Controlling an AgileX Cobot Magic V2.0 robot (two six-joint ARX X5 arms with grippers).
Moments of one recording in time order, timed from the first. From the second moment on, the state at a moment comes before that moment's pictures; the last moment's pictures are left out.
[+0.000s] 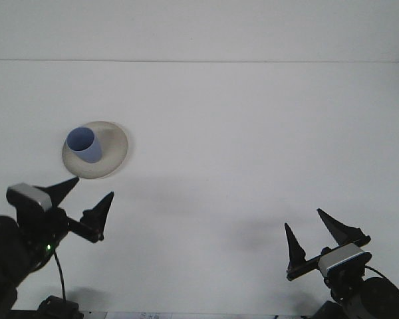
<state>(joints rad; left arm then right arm) -0.25 0.55 0.97 -0.55 0.21 -0.12 0.69 0.16 0.57 -0.51 0.27 0.02</state>
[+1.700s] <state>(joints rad) -0.06 0.06 0.24 -0.13 -0.06 -0.02 0.69 0.16 0.57 -0.52 0.26 0.03</state>
